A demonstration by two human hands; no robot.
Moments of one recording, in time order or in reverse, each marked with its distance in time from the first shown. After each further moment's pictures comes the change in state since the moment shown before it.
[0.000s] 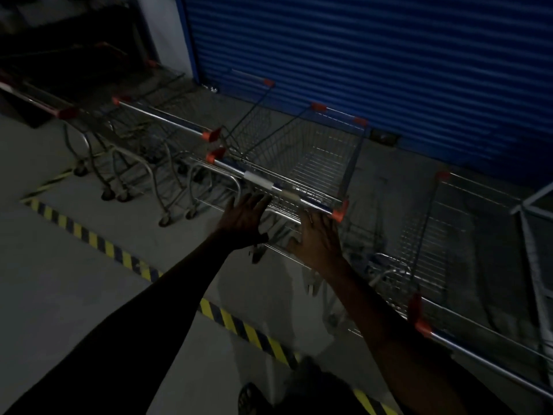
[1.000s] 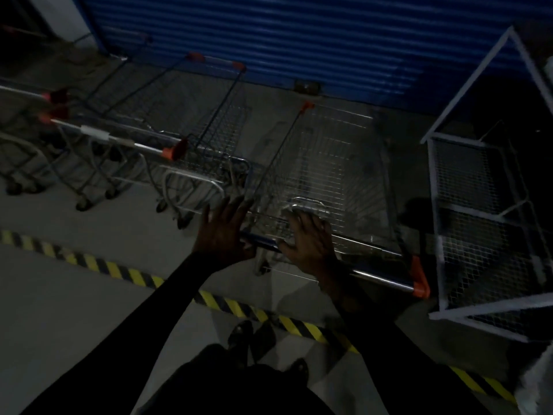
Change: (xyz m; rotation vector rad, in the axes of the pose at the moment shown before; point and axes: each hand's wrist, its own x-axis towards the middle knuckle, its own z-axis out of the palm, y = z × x) left_hand -0.079 0.422 0.059 -0.046 0.122 0.144; right_hand -0.281 0.342 -0.084 0.057 0.002 0.065
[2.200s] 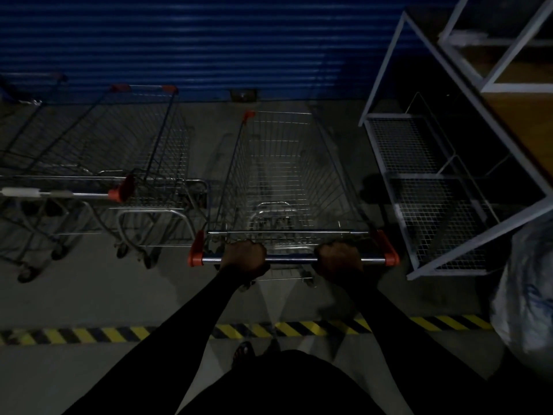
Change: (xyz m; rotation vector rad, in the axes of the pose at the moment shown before) left_hand 0.047 0.072 0.051 0.132 -0.412 0.225; right_hand -0.070 0.077 -0.001 -0.260 -0.075 0.345
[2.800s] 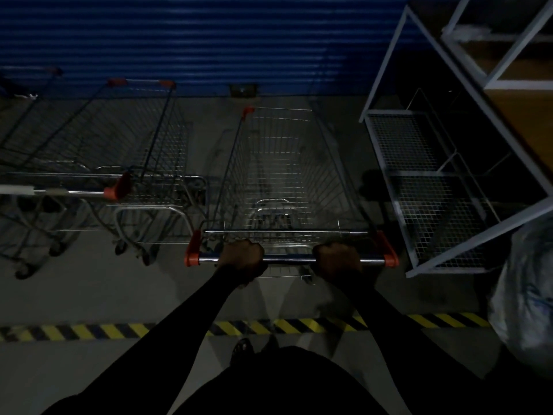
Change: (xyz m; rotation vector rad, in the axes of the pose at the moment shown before) left_hand -0.001 -0.003 -0.003 0.066 0.003 0.048; right_hand 0.003 -0.002 0.004 -0.051 0.059 -0.016
